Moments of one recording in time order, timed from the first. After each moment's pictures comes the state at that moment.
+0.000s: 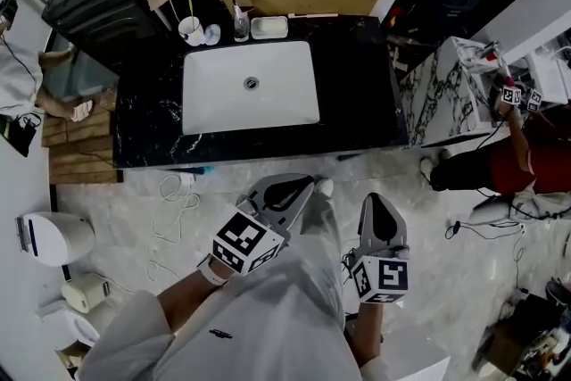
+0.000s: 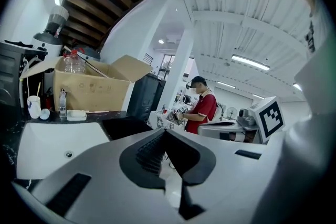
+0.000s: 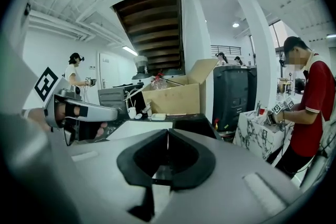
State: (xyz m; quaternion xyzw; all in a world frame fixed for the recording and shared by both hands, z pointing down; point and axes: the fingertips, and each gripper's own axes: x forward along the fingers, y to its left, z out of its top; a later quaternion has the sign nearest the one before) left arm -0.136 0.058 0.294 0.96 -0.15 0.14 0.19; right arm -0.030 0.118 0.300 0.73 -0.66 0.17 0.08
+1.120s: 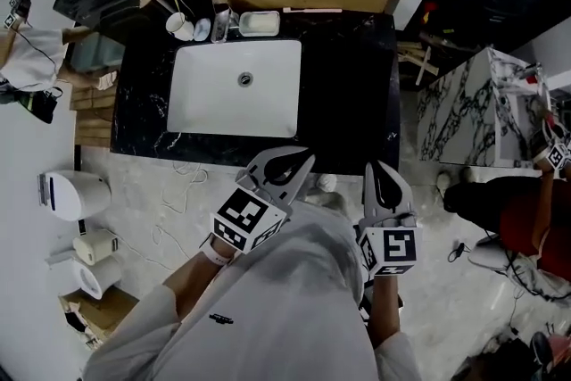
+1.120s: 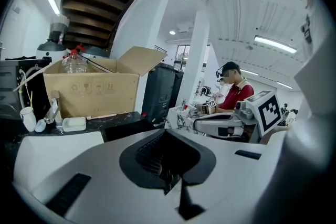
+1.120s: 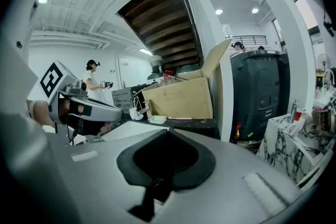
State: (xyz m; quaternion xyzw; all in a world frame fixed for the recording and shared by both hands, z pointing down) left arm 0.019 -0.045 0.335 0.93 -0.25 0.21 0.17; right arm 0.124 -0.015 0.348 0.61 -0.76 0.18 0.07
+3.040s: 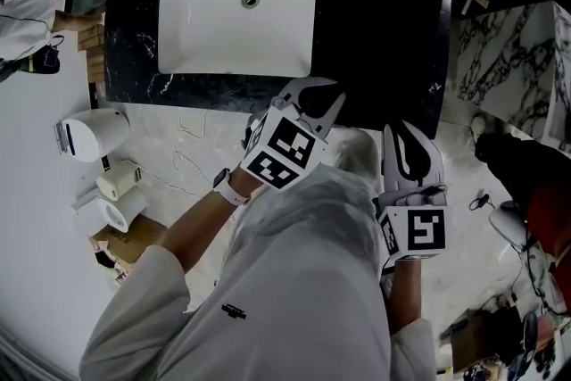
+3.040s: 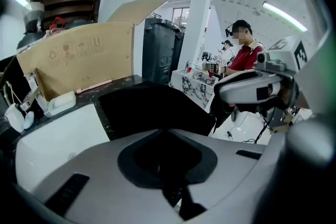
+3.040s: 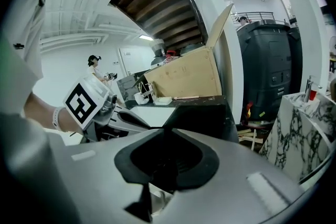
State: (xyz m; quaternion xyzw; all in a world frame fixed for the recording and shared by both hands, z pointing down) left arm 0.042 -0.076 0.484 0.88 -0.22 0.39 0.17; right arm 0.116 -0.034 0.423 0.55 -0.79 0.26 0.11
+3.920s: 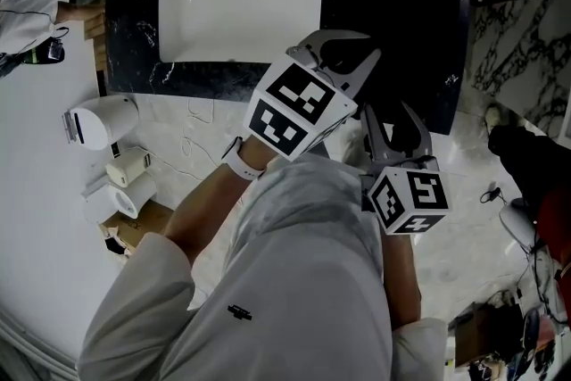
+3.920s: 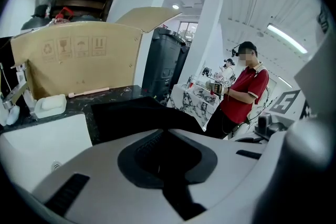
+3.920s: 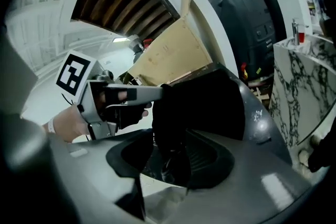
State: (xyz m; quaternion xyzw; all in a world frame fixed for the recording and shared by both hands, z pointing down) left arm 0.085 -0.130 0.467 0.90 -0.22 0.32 0.22; right arm 0.088 -0.049 0.487 0.55 -0.72 0.43 0.04
